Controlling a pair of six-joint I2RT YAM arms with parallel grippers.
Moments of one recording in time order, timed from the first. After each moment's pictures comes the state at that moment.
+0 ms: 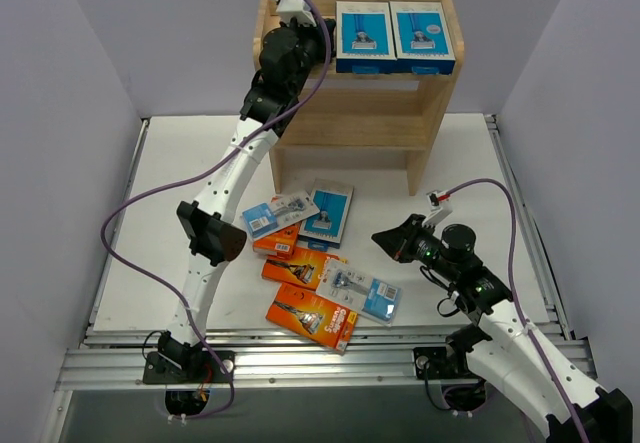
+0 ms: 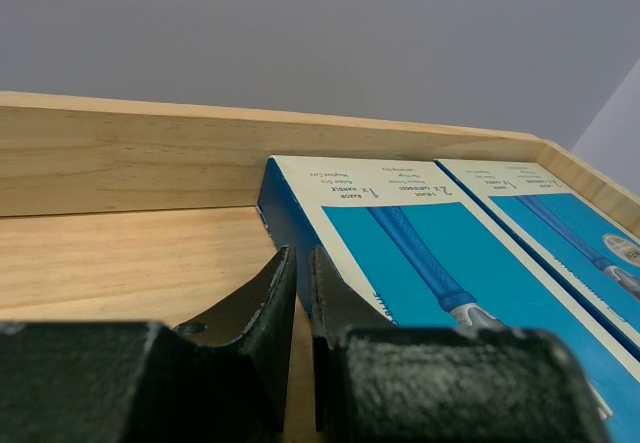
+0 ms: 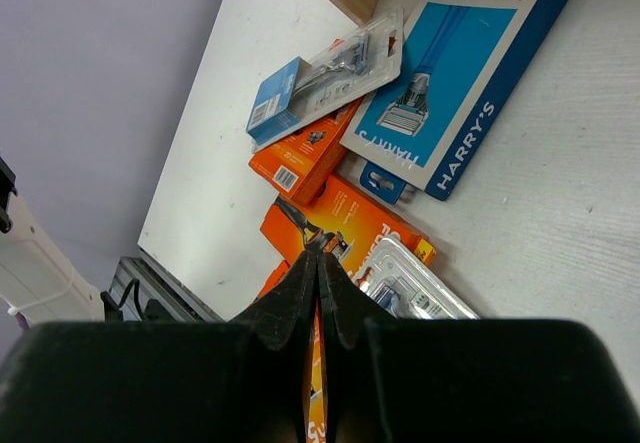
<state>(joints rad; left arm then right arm) -0.57 2.37 2.78 -0.13 -0.17 -0.28 0.44 0.68 0.41 0.02 -0.27 0.73</state>
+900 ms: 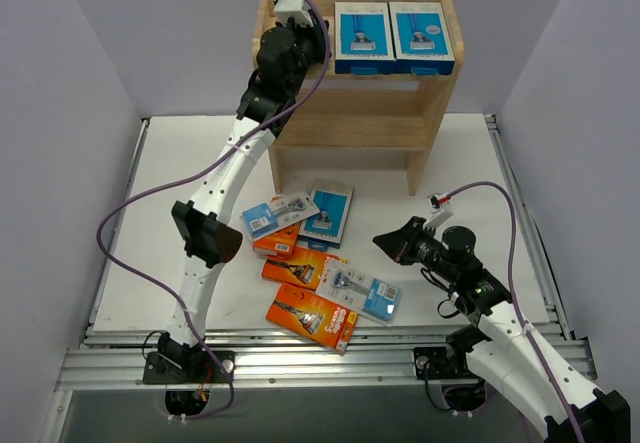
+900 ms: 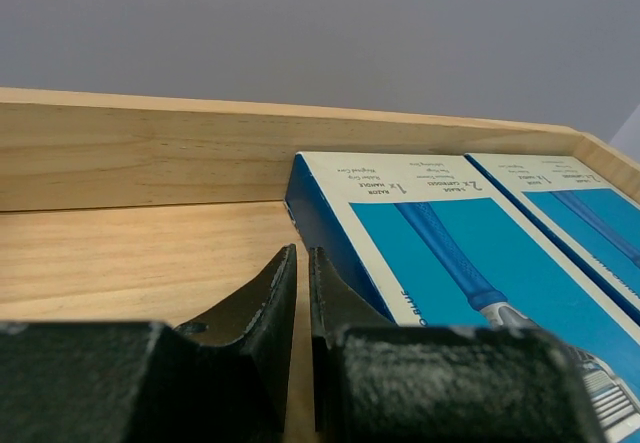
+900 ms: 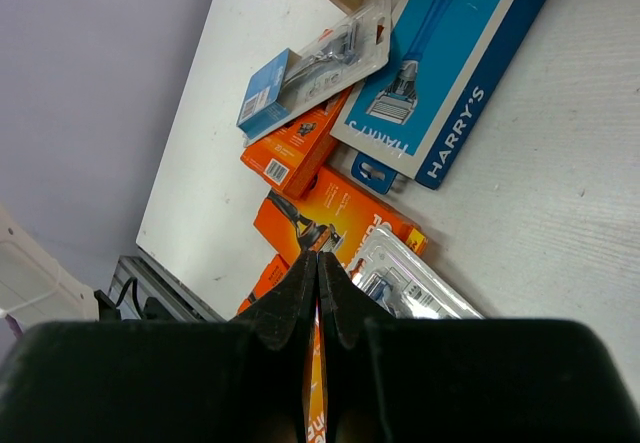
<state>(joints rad) -0.55 2.32 2.71 -0.13 -0.21 -0.24 0.42 0.67 0.38 0.02 -0.29 0.74</state>
